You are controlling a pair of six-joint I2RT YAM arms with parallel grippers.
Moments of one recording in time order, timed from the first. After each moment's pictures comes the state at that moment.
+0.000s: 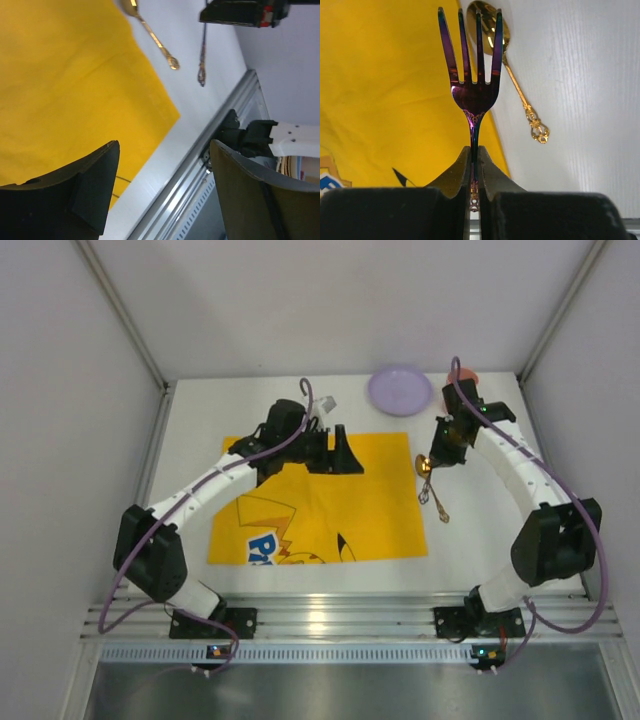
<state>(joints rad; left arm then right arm) -0.55 1.52 1.25 -0.36 0.50 -0.52 0.22 1.59 1.40 -0.96 0.06 0.48</state>
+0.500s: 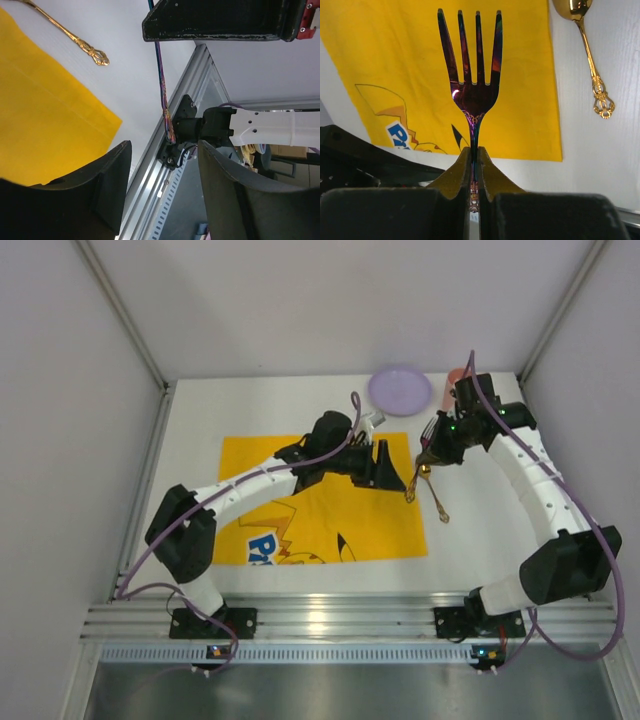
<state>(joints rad) -0.78 1.71 1.31 -0.06 0.64 -0.72 0.22 1.46 1.46 -1.03 -0.21 0.57</state>
